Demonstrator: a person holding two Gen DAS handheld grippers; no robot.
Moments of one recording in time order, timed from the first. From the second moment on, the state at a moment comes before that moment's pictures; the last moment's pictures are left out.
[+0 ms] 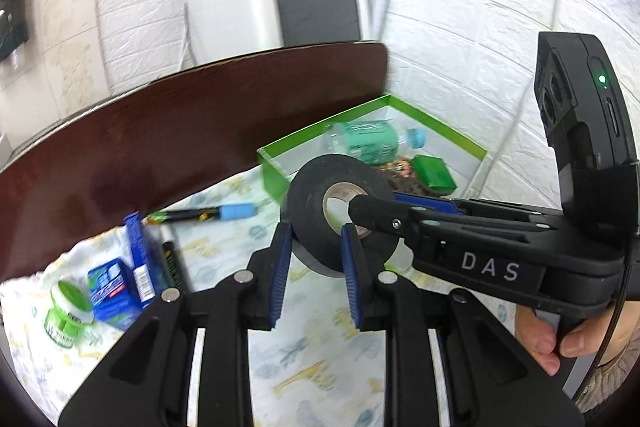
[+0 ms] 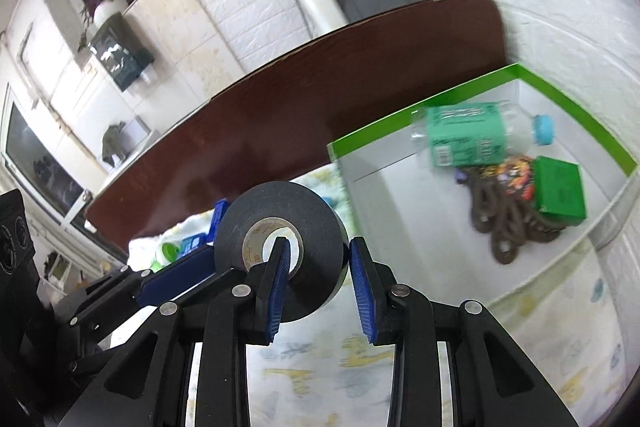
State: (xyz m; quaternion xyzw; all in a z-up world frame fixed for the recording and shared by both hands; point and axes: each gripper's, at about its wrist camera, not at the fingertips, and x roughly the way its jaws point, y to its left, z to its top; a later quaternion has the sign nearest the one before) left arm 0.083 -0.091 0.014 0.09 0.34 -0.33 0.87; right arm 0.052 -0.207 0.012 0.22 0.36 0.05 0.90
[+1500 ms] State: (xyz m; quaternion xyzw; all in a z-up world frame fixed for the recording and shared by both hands) left arm 0.075 -0.163 -0.012 0.13 0.38 -0.36 0.84; right arm 0.044 -0.277 -0.020 0.27 0.38 0.03 0.88
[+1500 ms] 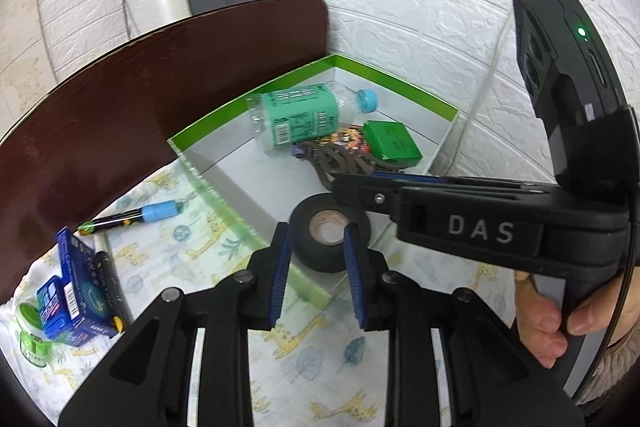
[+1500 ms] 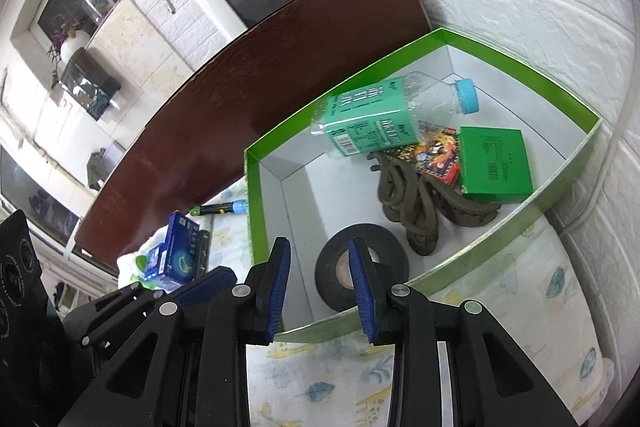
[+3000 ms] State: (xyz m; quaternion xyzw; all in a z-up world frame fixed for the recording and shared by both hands) left arm 0.157 0.091 -0.089 -0.03 0.42 -0.20 0.89; right arm 0.161 -0.025 -0.065 0.20 0.50 0.16 0.83
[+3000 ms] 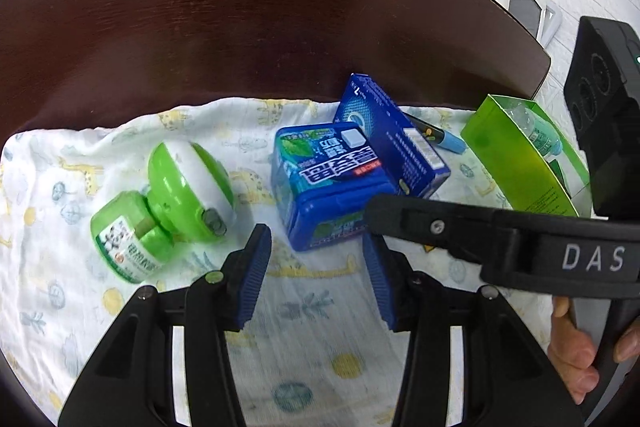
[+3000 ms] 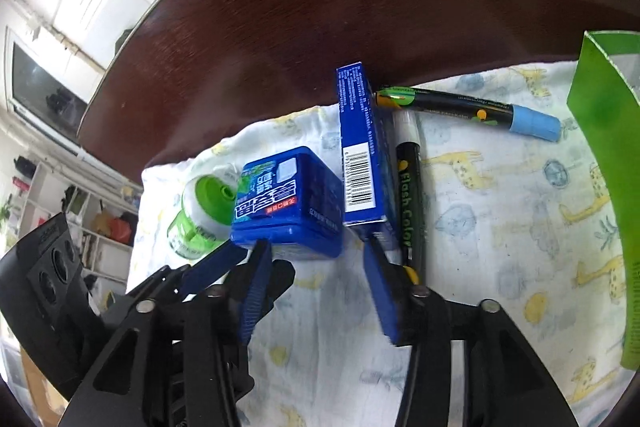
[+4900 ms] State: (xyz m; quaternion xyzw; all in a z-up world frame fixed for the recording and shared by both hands) left arm 0.174 0.106 -0.081 -0.05 0.41 -0.19 0.89; right arm 0.181 0.020 -0.027 0.06 0.43 0.21 0.88
